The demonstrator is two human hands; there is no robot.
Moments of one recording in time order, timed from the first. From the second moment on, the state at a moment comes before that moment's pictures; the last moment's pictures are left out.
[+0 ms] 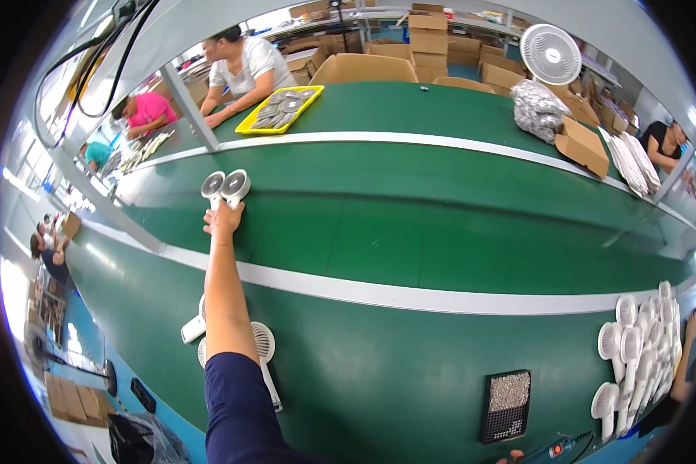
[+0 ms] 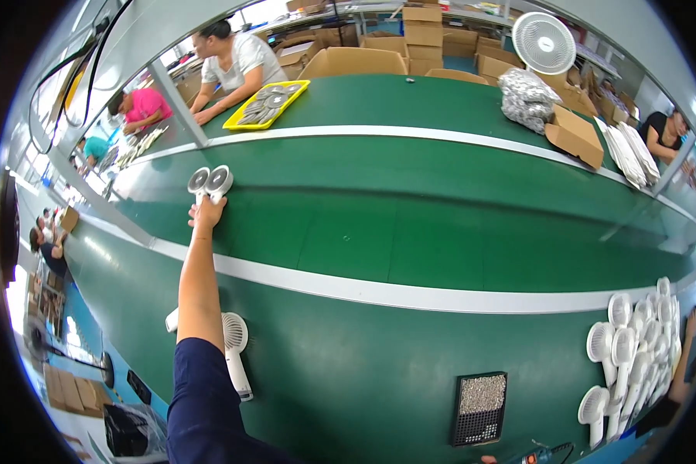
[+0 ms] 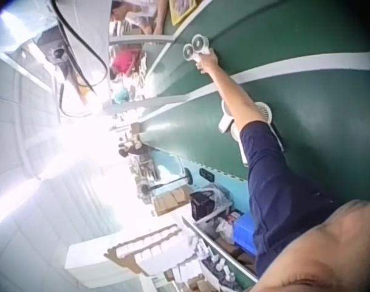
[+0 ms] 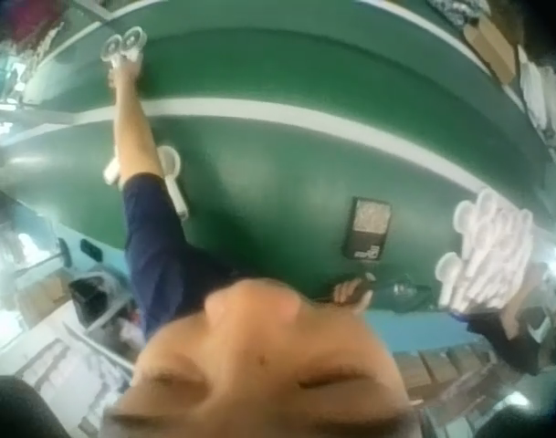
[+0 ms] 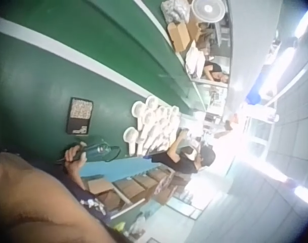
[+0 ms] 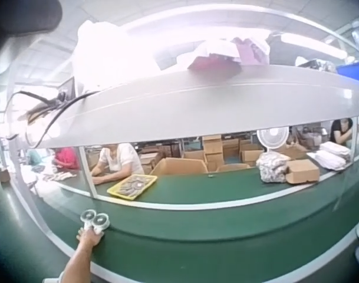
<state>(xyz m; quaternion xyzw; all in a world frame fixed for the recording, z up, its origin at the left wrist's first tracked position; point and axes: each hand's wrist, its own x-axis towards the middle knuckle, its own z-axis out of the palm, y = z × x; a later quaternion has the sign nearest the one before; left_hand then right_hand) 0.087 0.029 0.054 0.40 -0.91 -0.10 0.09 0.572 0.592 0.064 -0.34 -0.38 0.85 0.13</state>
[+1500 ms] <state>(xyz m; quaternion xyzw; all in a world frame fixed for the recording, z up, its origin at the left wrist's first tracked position) 0.505 0.433 0.050 0.11 -0.10 -0.97 -0.21 0.446 0.634 0.103 0.15 -0.51 0.79 0.32</state>
